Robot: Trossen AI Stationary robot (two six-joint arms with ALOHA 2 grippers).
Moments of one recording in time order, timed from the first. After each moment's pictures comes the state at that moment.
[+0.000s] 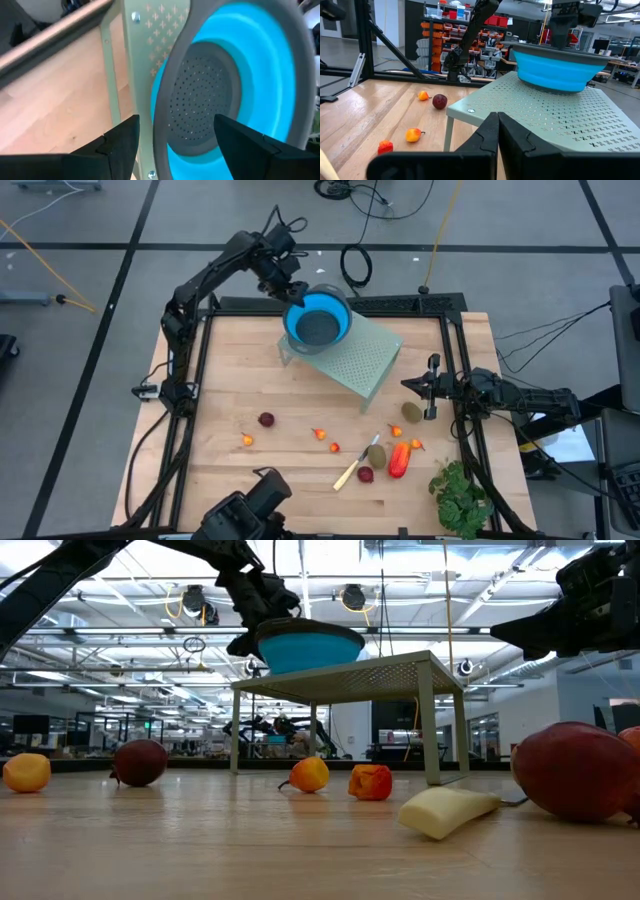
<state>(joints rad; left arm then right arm) 0.80 2.04 2.19 -1.37 0.47 -0.24 -0.06 0.01 0.02 0.04 0.05 -0.13</state>
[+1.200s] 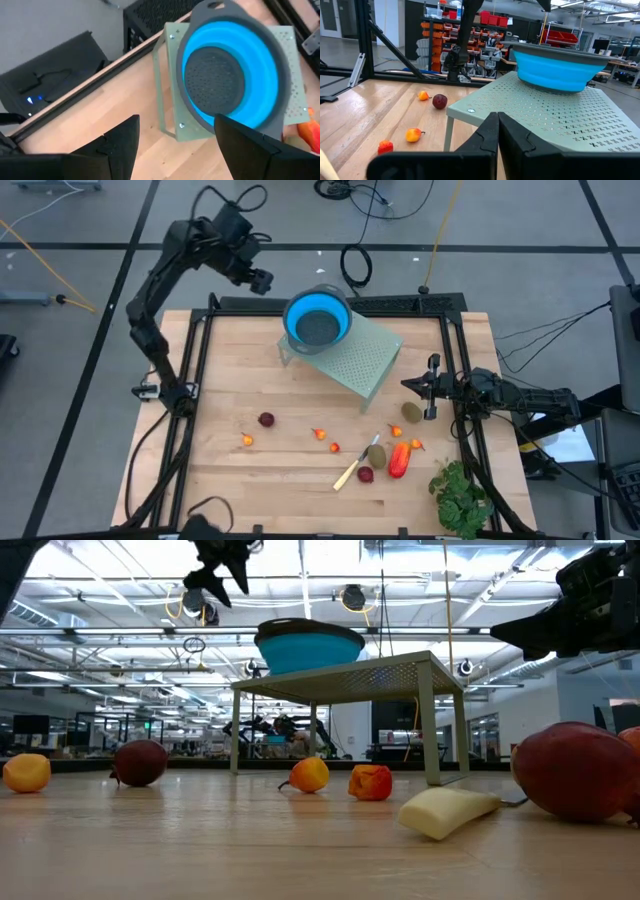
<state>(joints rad) 0.77 1.75 2.30 -1.56 0.17 -0.21 -0.06 0.01 0.02 0.04 0.05 -0.13</state>
